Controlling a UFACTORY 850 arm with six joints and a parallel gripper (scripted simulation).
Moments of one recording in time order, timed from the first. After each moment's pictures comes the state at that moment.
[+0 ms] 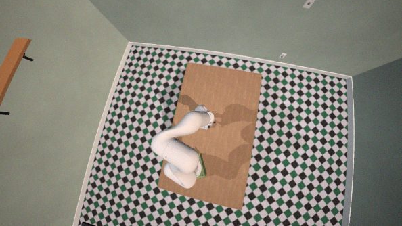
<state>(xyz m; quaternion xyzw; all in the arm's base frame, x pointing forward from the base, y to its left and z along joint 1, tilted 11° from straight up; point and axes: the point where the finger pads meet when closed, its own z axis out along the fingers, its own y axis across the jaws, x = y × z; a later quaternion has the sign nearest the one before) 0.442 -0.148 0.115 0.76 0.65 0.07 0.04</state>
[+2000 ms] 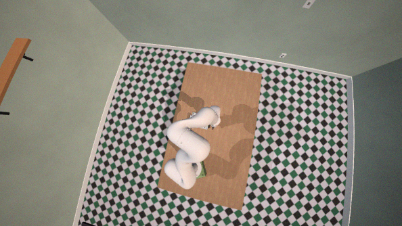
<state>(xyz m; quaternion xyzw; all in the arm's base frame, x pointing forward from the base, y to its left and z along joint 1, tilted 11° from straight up) 0.445 -0.182 0.042 0.75 0.65 0.08 0.03</state>
